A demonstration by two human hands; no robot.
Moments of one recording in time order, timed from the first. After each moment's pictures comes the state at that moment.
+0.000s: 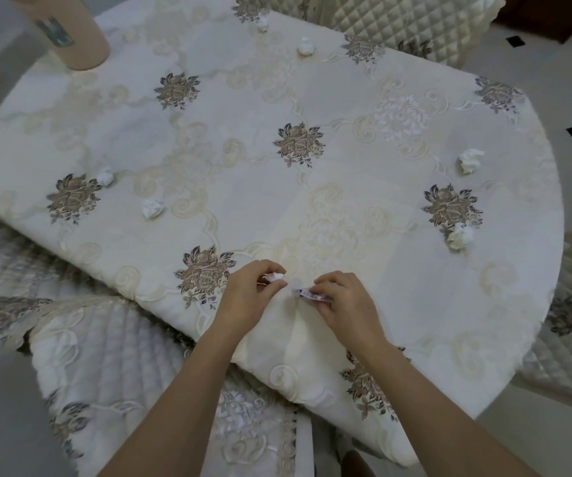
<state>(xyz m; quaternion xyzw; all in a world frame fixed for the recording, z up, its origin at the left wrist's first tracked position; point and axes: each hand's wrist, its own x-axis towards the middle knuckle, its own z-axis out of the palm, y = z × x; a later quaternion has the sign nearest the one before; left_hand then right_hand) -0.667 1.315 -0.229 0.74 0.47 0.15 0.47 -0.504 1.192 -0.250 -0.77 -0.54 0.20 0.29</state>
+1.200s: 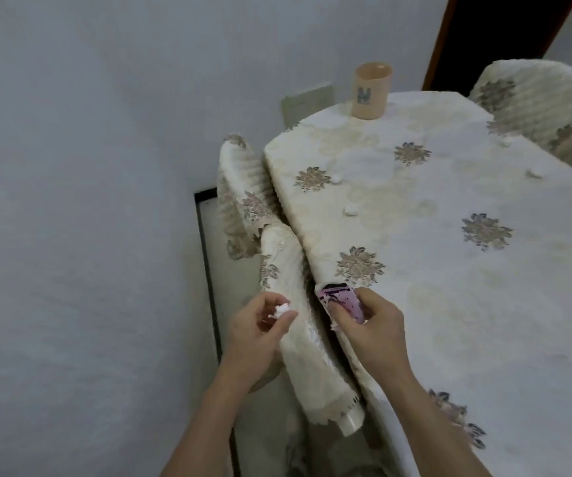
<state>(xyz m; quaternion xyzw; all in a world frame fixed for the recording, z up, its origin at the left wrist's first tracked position) -0.828 1.103 -0.074 0.47 0.65 0.47 0.36 -0.644 1.153 -0.080 -0.54 -0.59 0.42 0.42</state>
